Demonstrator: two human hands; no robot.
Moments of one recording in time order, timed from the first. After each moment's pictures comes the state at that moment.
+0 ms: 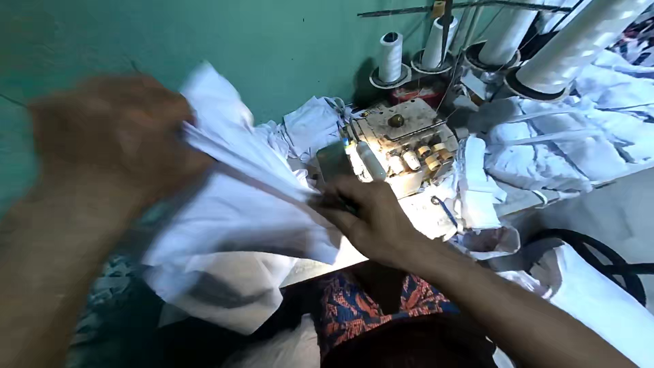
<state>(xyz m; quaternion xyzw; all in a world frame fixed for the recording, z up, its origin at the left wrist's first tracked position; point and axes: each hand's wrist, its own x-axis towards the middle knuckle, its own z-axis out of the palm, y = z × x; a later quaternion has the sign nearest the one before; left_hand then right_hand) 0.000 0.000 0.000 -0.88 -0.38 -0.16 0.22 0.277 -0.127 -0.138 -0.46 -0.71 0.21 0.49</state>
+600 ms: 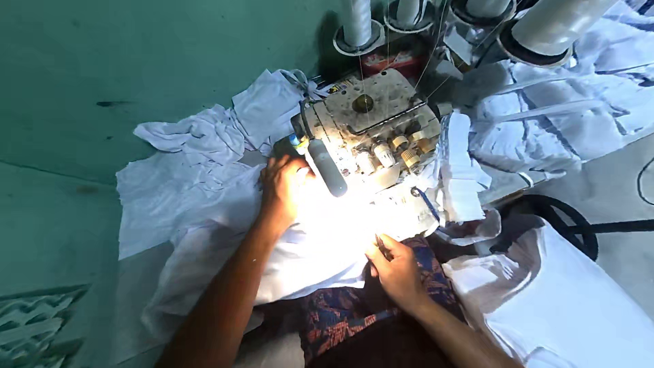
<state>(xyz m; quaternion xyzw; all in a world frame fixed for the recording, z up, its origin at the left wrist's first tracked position) 0.165 0.022 -0.234 -0.87 -0.42 -0.22 -0.09 0.315 -0.194 -0.314 -0.62 -0.37 0.37 0.58</state>
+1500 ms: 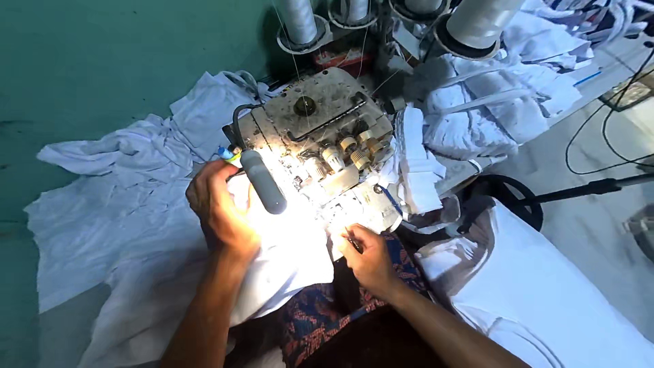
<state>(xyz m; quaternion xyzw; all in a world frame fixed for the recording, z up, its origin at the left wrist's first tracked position) 0.164 -0.002 -0.244 -0.82 -0.46 -0.35 -0.03 0.340 -0.189 -0.318 -0.62 -0.39 0.35 0.59</state>
